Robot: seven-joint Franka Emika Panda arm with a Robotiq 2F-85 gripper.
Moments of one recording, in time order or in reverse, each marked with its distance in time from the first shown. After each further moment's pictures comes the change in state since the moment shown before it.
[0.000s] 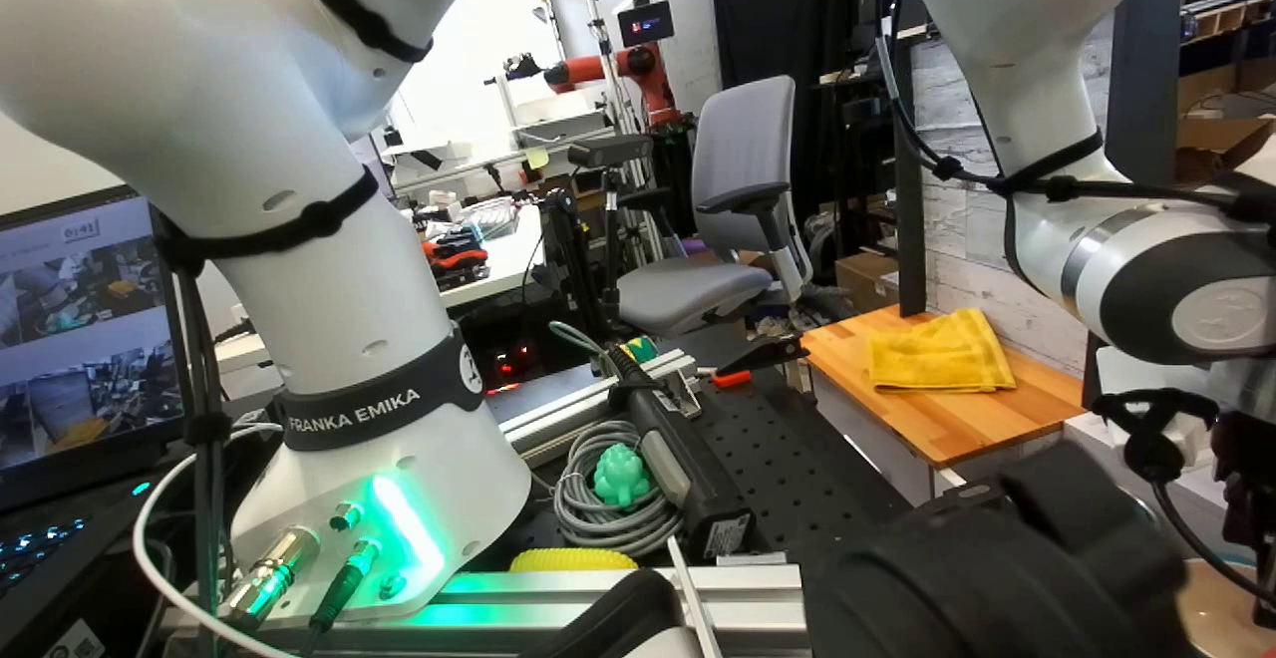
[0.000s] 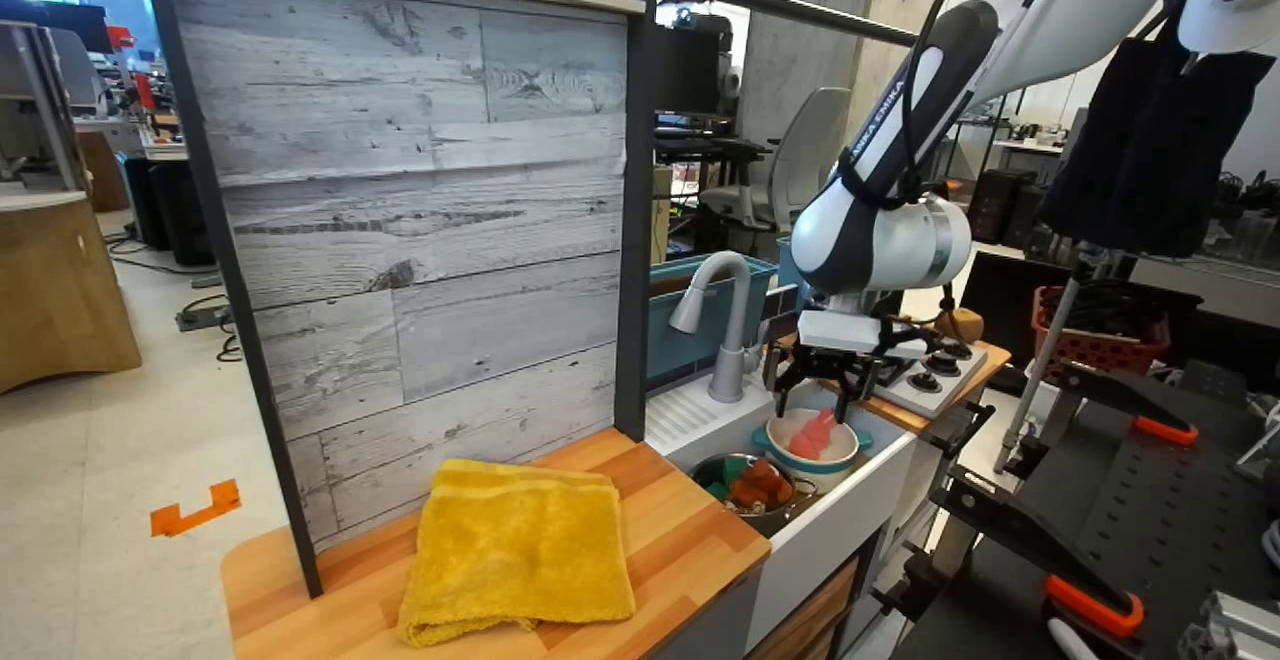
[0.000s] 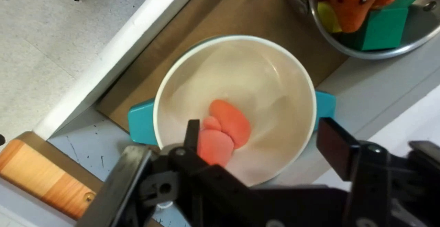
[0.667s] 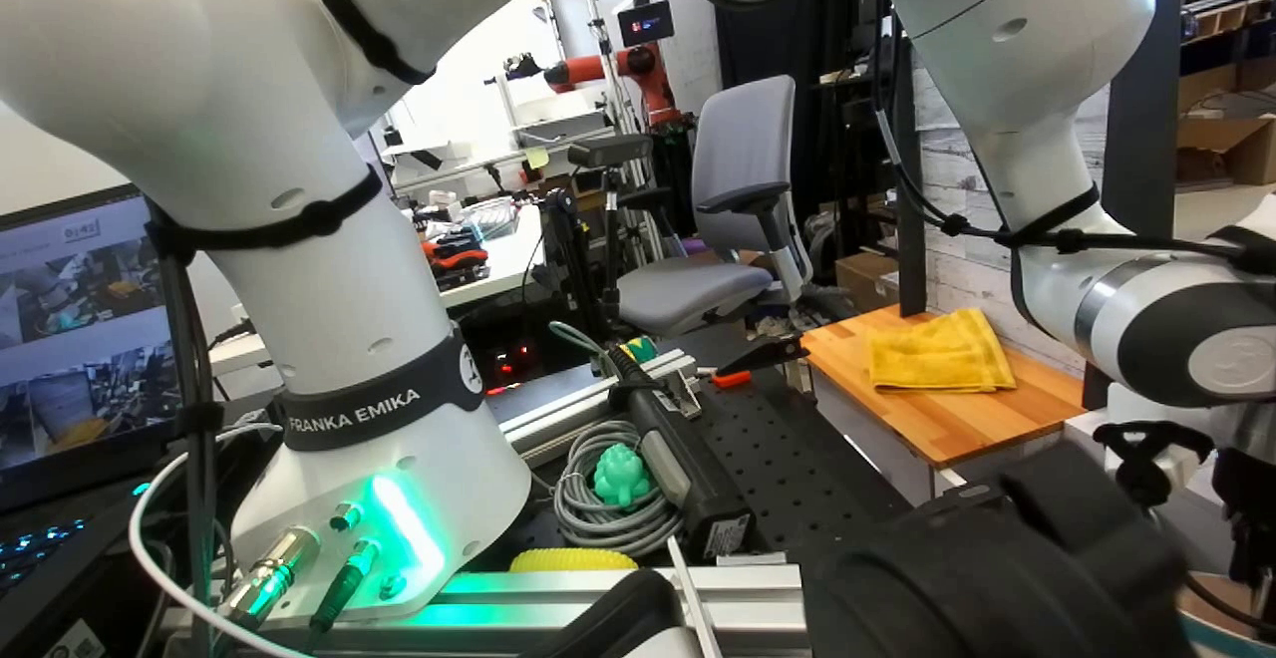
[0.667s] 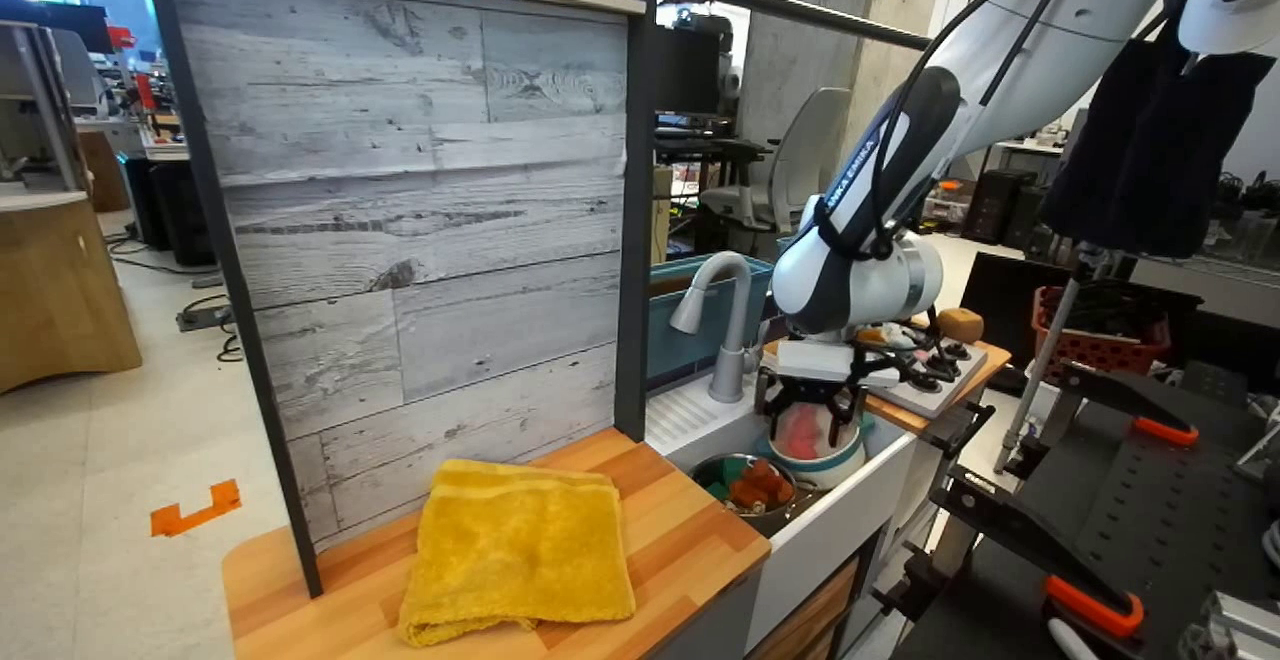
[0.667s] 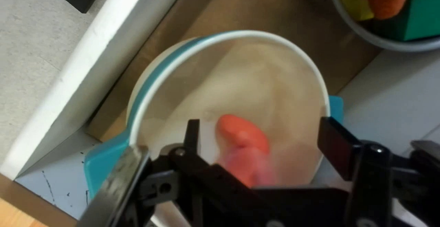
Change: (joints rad) arm 0.057 0.138 -0.057 0.157 0.000 -0.065 0.139
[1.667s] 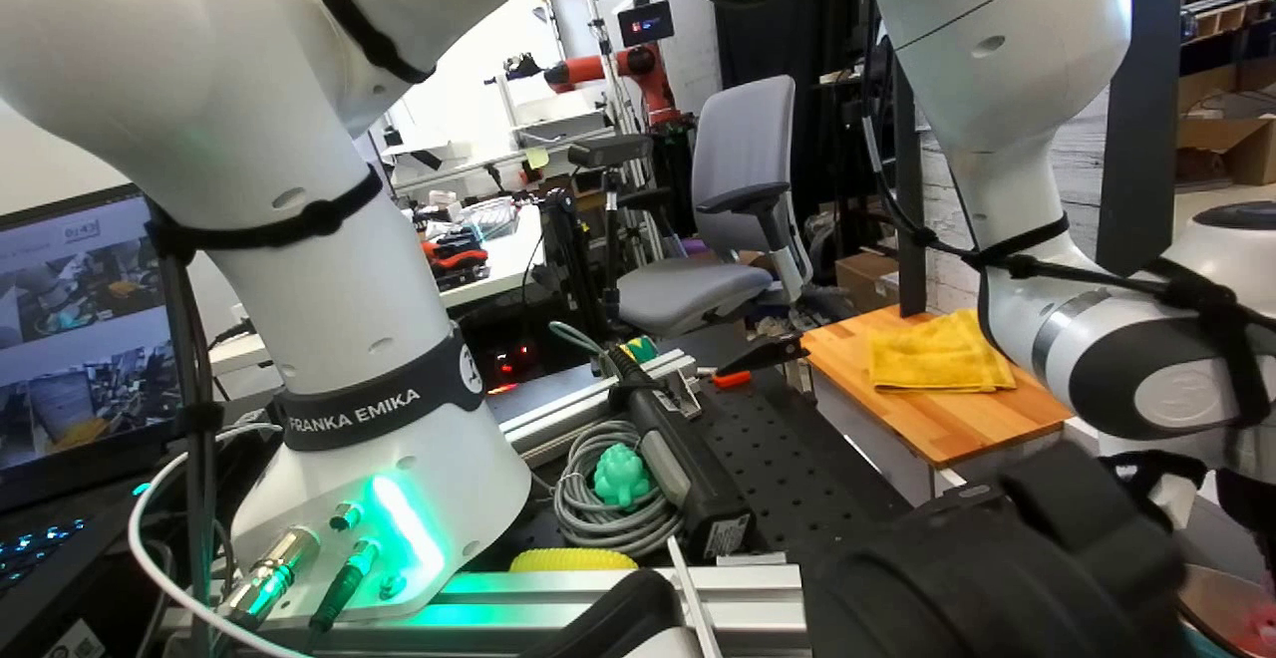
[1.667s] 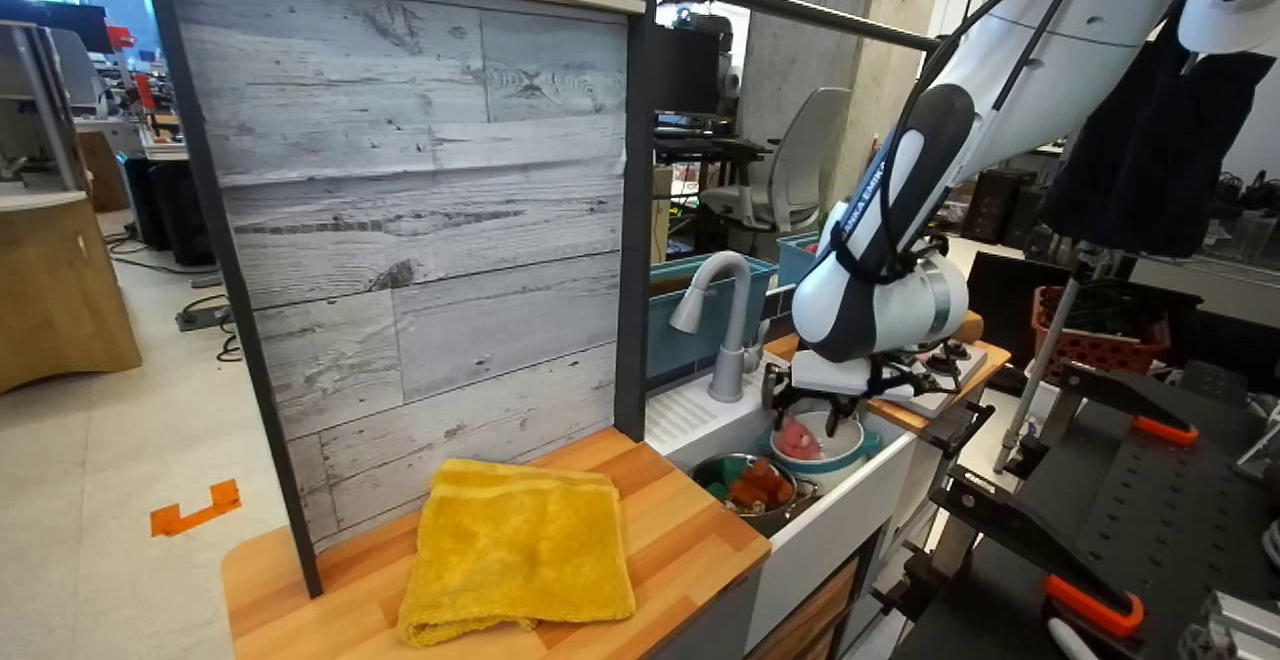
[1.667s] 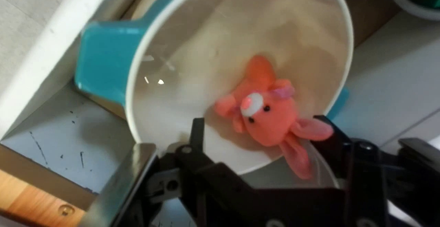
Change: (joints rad) arm 0.006 -0.007 -0.001 -0.106 0.000 0.291 -0.071
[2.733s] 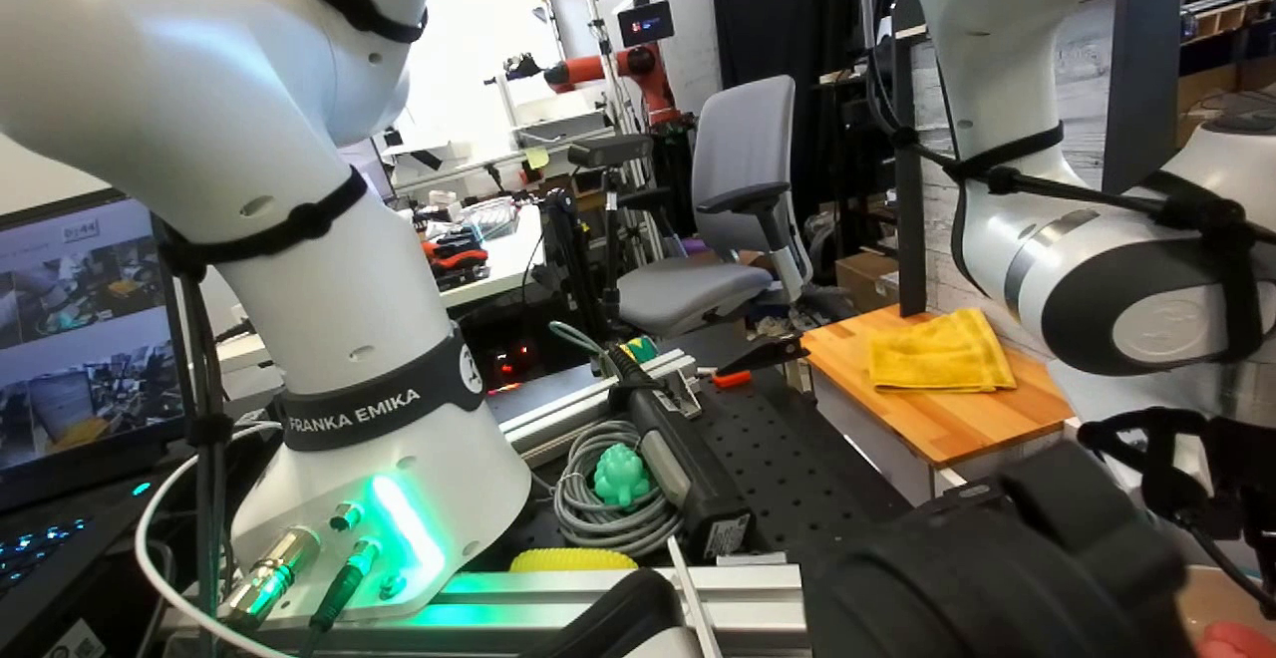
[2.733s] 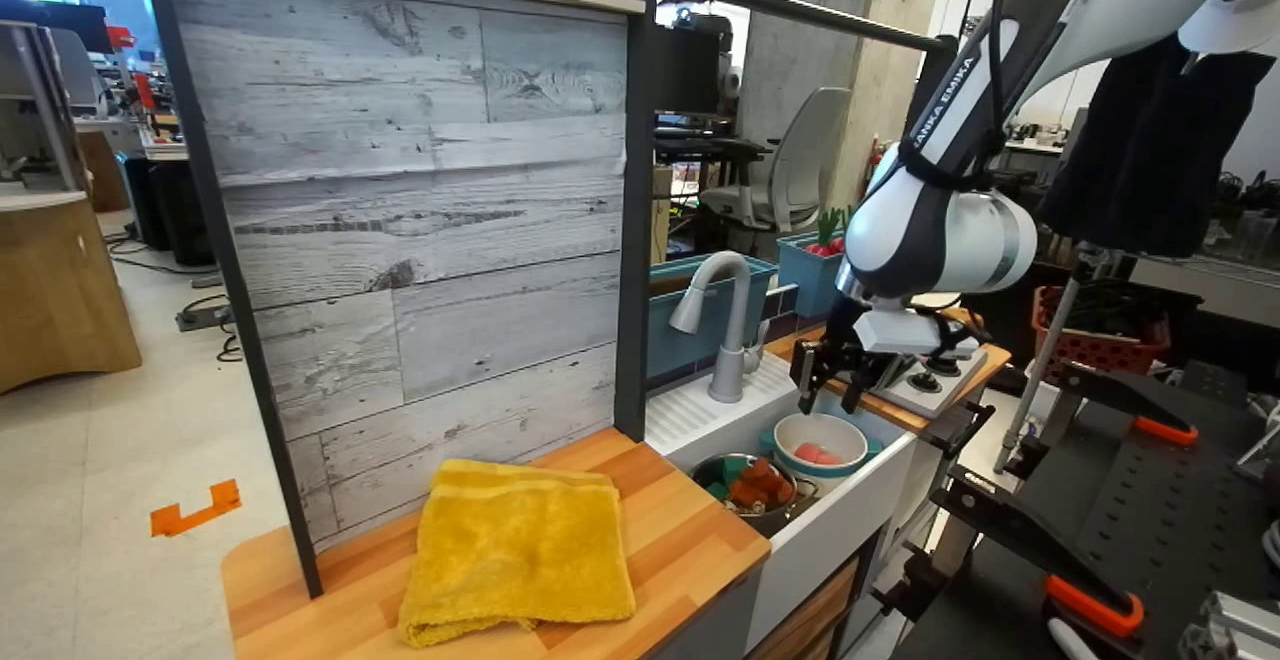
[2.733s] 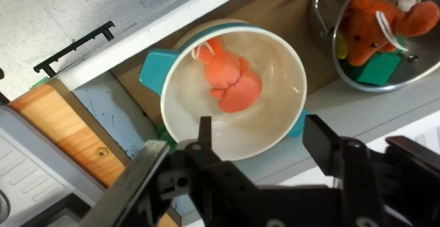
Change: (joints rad) arm -0.200 -0.241 0.169 -0.273 -0.136 0.007 -0.319
